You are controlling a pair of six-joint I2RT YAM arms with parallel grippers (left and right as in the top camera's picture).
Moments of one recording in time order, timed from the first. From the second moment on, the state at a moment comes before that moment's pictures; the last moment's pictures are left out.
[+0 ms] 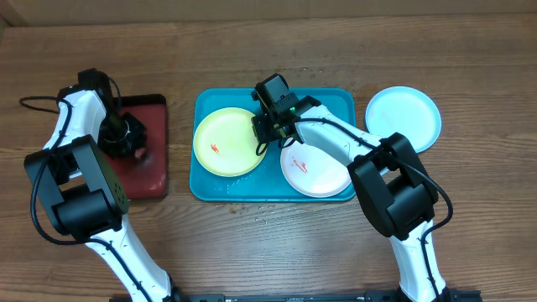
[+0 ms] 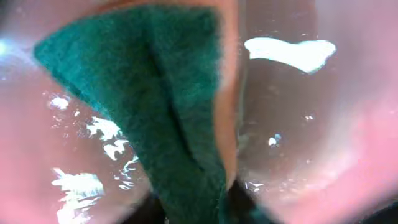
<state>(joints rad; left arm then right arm) 0.33 2.15 1.59 -1.01 0.01 -0.52 0.61 2.24 1.61 -0.48 -0.13 0.28</state>
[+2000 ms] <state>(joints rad) 0.33 2.15 1.59 -0.92 -0.03 -0.52 0.61 2.24 1.61 -0.48 -0.13 0.28</state>
